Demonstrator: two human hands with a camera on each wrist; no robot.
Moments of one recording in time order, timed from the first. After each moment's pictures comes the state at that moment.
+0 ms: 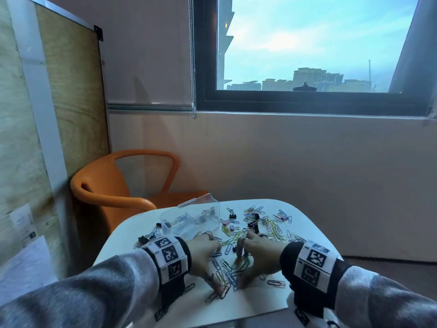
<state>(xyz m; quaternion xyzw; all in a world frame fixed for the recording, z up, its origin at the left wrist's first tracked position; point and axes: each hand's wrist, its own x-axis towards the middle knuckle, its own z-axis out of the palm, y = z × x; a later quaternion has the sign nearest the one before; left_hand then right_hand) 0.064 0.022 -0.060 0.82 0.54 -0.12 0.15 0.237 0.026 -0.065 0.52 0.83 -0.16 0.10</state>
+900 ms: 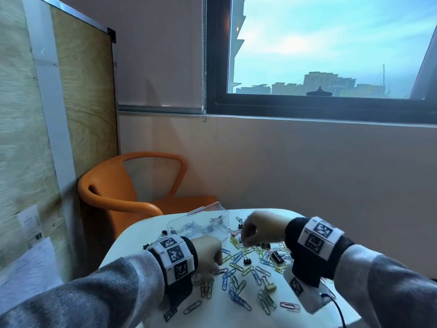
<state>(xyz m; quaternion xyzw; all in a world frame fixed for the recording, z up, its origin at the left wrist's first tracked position) 0.063 0.042 -0.045 0.81 0.56 -0.07 0.17 0.229 0.085 -0.022 0.52 0.83 -0.21 0.01</state>
